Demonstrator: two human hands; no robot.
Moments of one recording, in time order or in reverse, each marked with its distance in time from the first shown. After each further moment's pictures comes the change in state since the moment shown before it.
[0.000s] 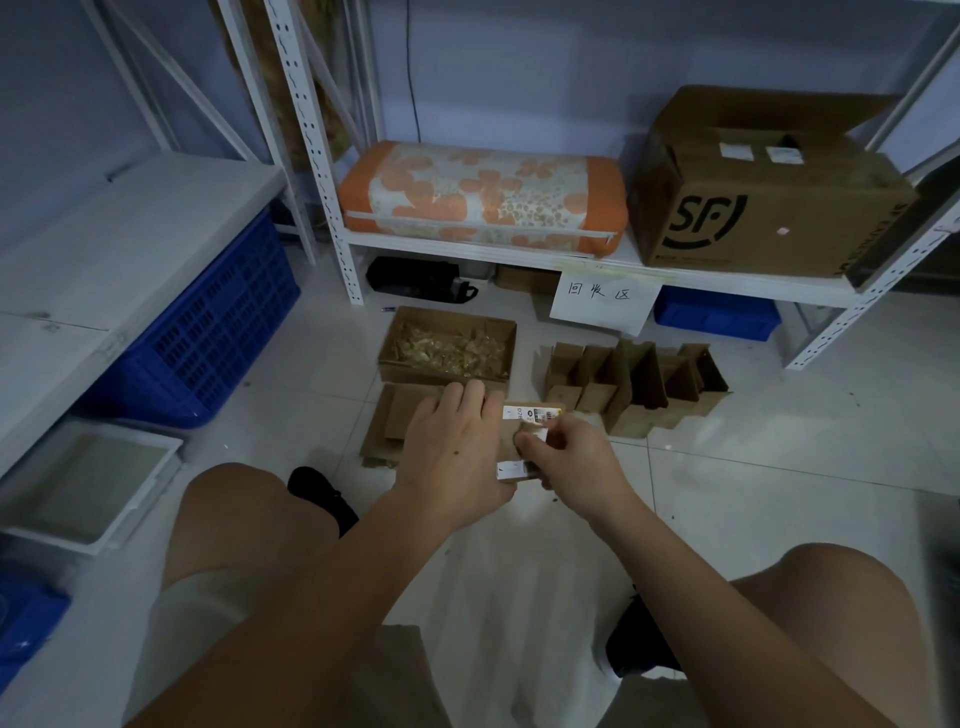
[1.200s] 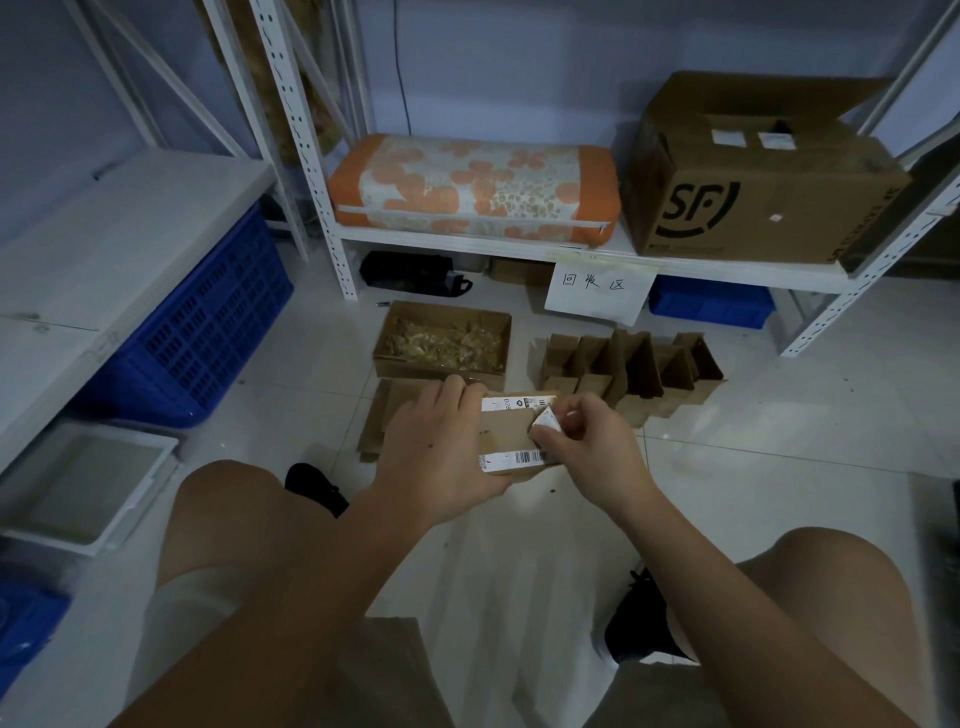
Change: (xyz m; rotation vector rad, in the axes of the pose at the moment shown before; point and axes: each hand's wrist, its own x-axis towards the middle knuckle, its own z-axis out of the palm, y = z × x) left_hand -0.008 -0.008 -0.010 -0.133 -0.041 -0.036; right_hand -0.006 0.007 -0.021 0.029 0.096 -0.039
